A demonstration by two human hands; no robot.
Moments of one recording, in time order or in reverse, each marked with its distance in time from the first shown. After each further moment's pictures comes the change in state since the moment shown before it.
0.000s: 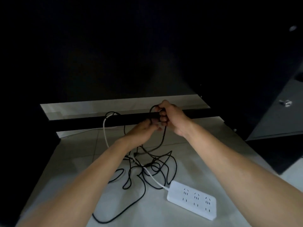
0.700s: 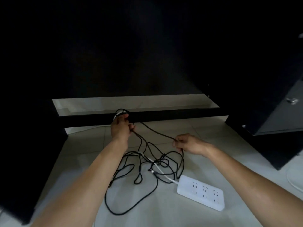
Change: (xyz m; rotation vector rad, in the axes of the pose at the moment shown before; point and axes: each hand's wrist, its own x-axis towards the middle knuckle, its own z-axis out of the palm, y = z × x) left_hand -0.022 -0.064 -0.056 -0.978 0.726 -0.170; right_hand -0.040 0.081 -0.023 -0.848 -0.156 0.089
